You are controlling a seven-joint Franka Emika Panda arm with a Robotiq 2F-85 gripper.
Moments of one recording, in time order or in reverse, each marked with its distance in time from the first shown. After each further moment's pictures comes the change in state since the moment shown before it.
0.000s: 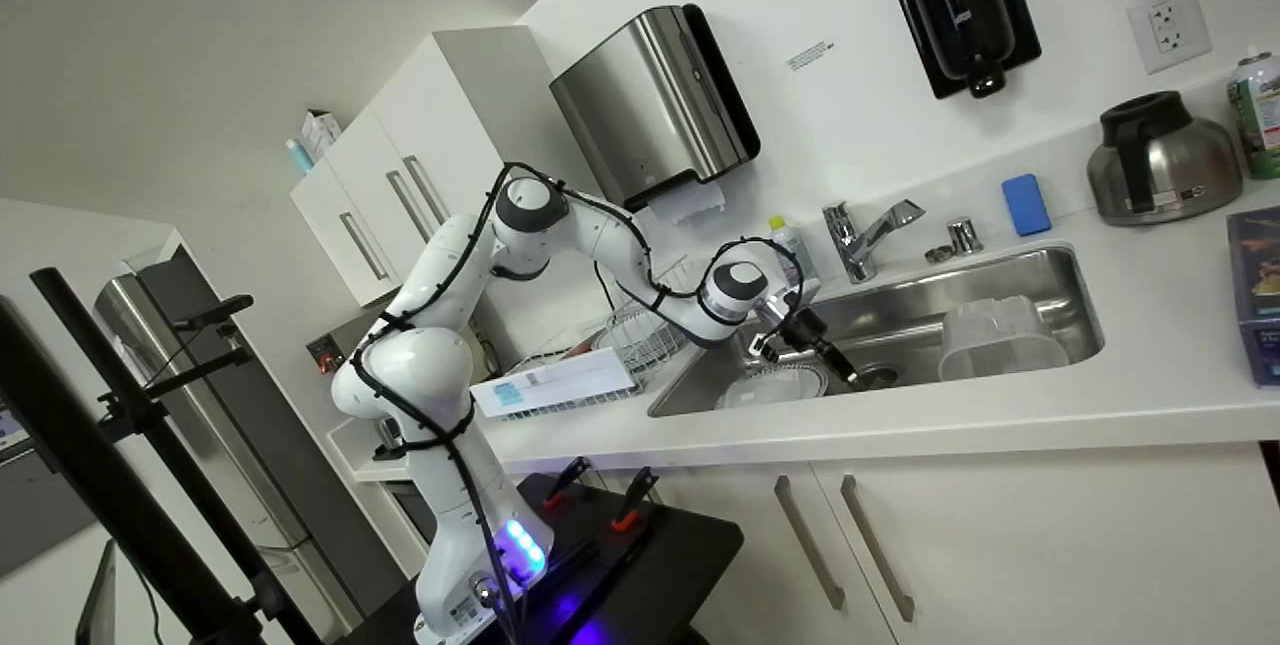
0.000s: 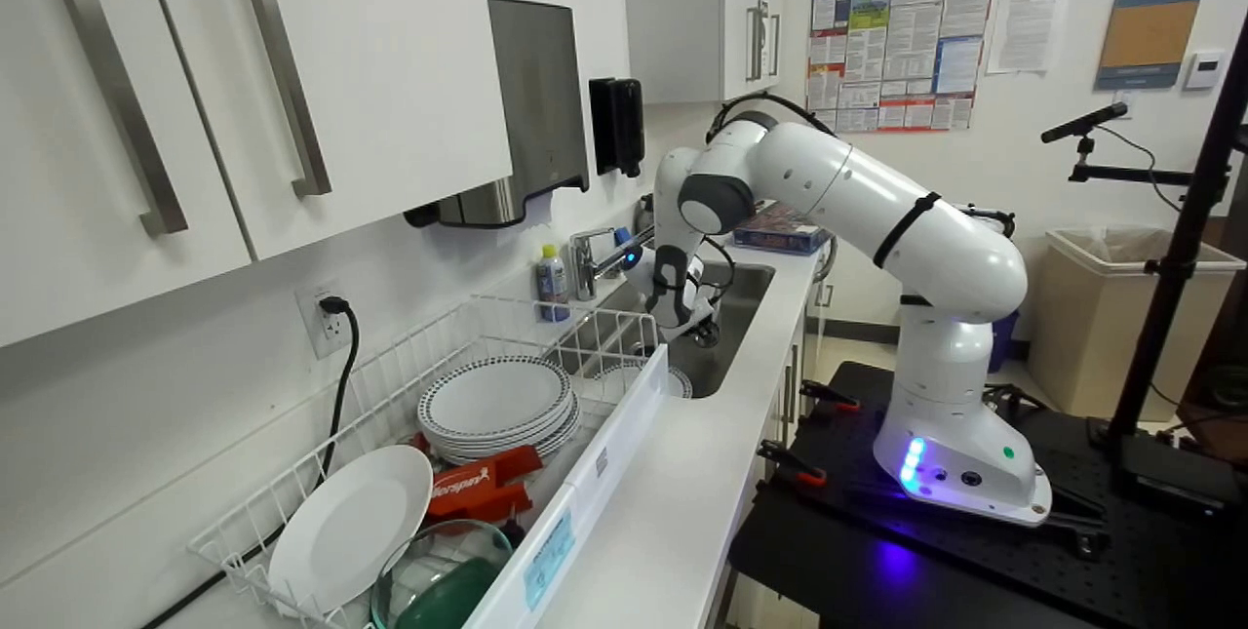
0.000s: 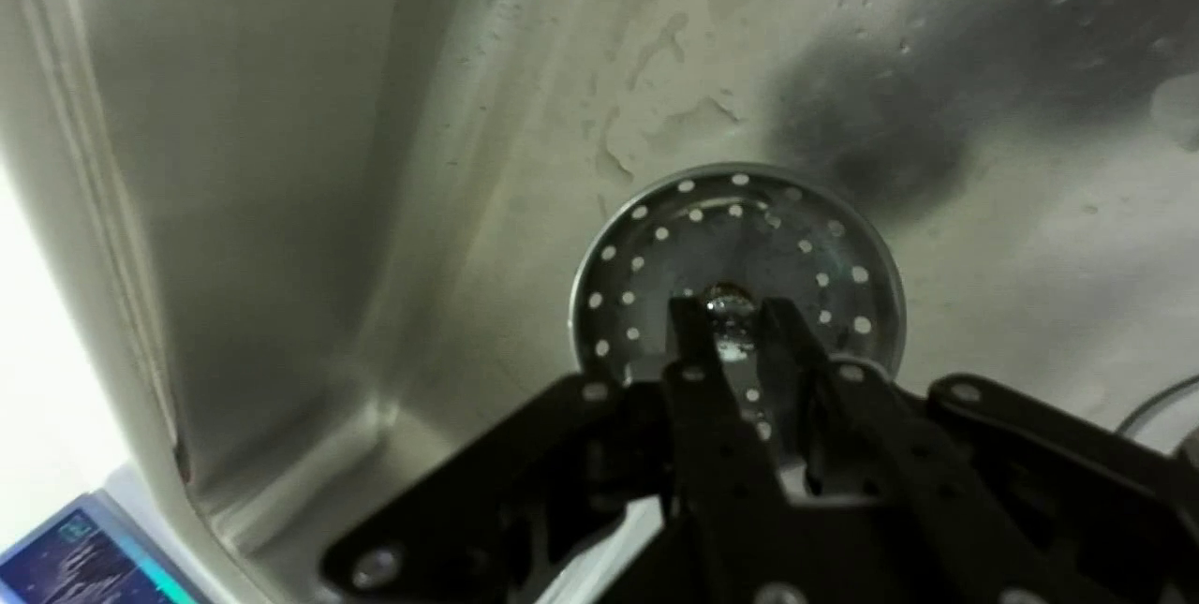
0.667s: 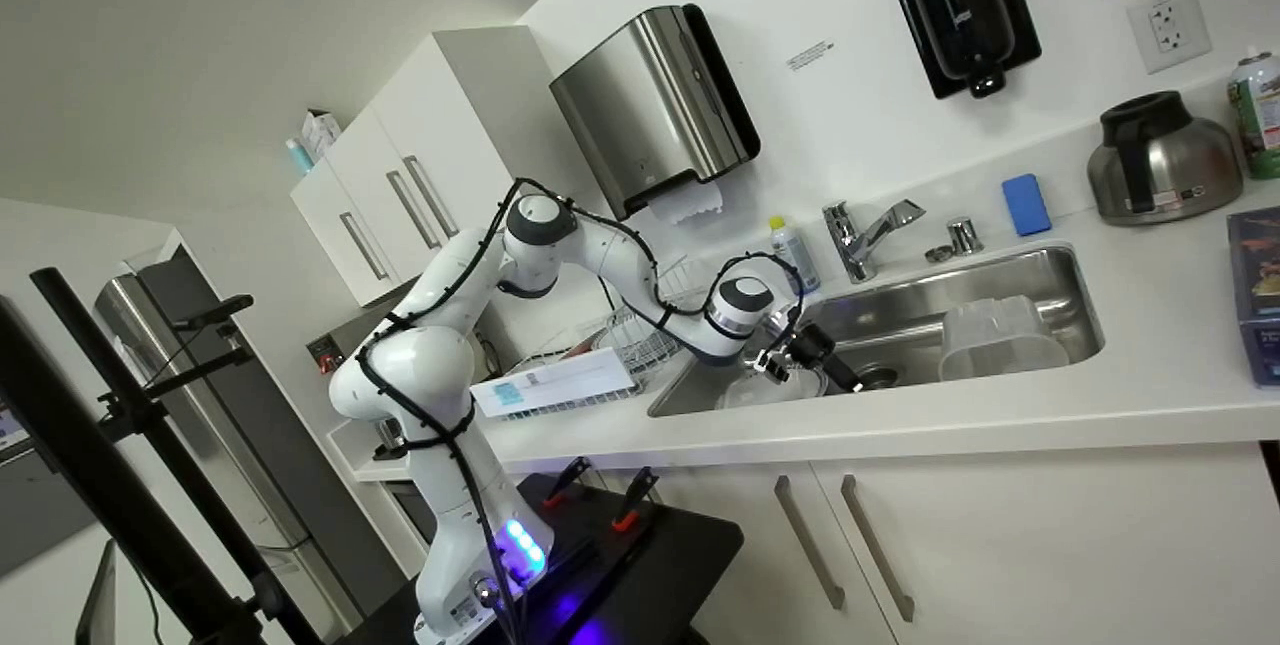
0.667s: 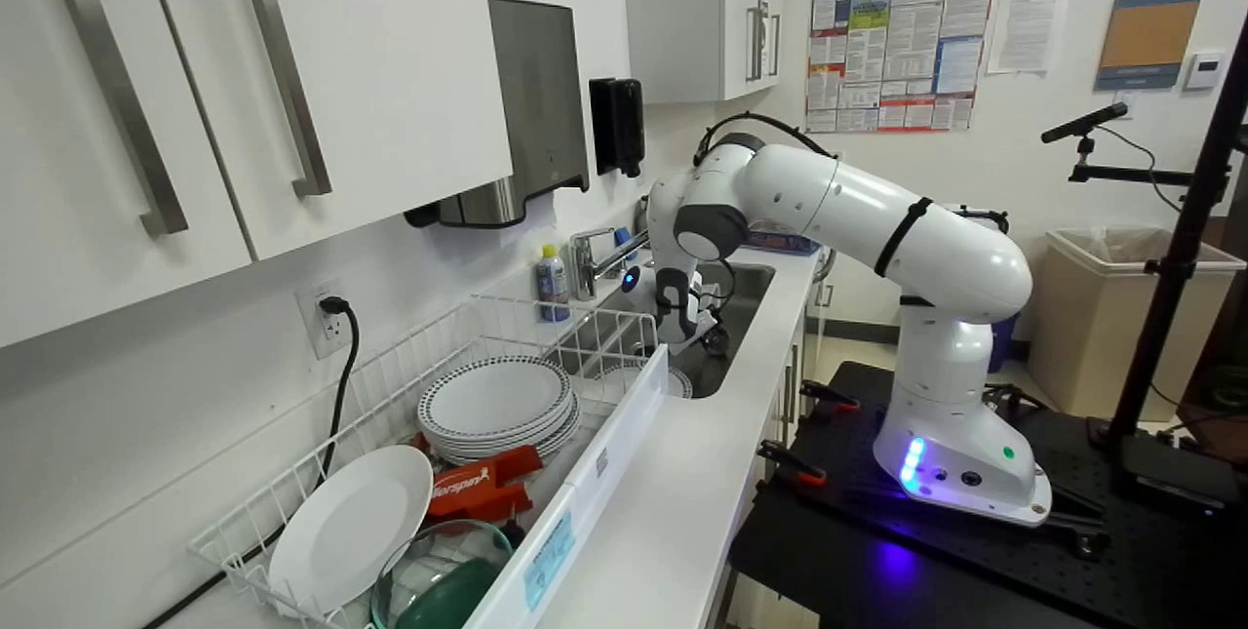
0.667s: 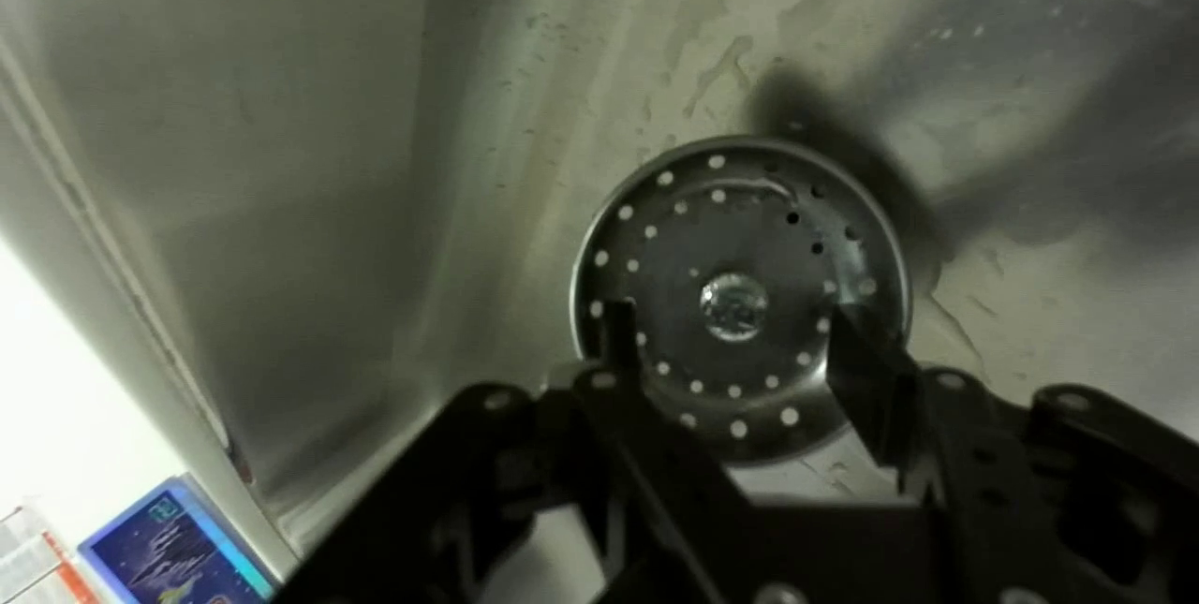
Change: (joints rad) arm 0.040 0.114 -0.046 0.048 -0.025 -0.043 0.093
